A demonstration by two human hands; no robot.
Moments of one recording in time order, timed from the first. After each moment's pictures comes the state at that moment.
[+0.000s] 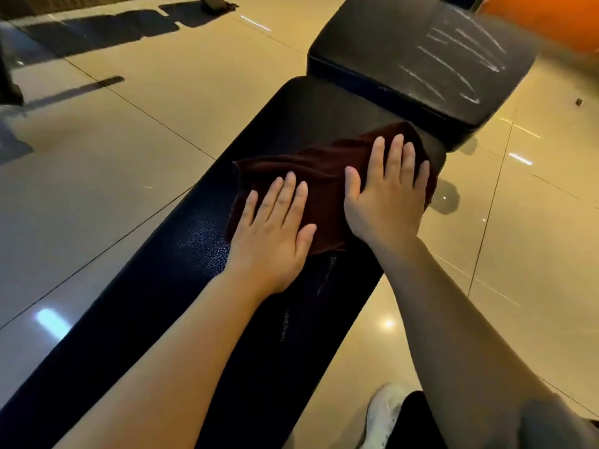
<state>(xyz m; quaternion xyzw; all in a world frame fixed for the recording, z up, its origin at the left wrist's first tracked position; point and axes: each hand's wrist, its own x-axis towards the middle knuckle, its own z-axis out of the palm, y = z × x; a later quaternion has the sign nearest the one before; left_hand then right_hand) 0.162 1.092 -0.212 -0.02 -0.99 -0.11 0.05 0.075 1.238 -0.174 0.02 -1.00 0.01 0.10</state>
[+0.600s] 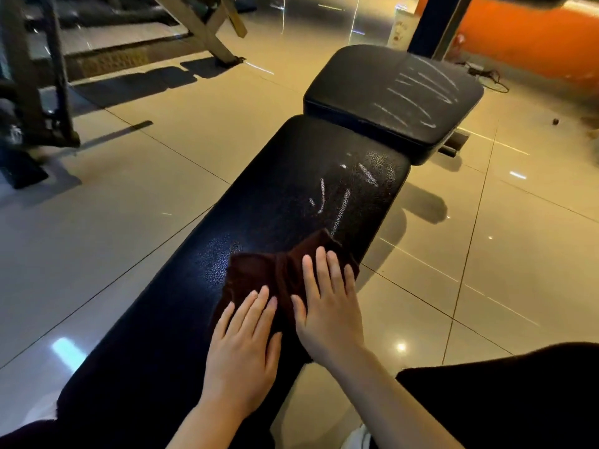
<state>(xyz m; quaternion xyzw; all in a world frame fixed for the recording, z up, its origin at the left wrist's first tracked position) 0.341 1.102 -0.235 0.03 -0.99 -0.13 0.05 0.259 1.232 -0.215 0.18 -0.98 0.04 0.04</state>
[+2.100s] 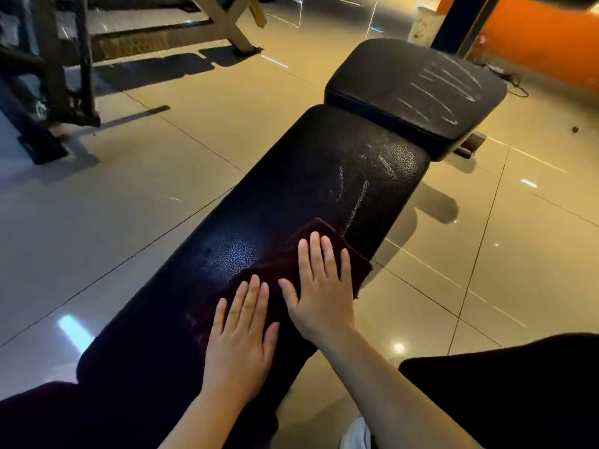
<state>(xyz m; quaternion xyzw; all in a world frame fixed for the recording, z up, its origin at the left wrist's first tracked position) 0.363 1.089 -0.274 0.08 -0.99 -0.10 0.06 0.262 1.204 -0.228 0.21 -0.98 0.02 0.05</state>
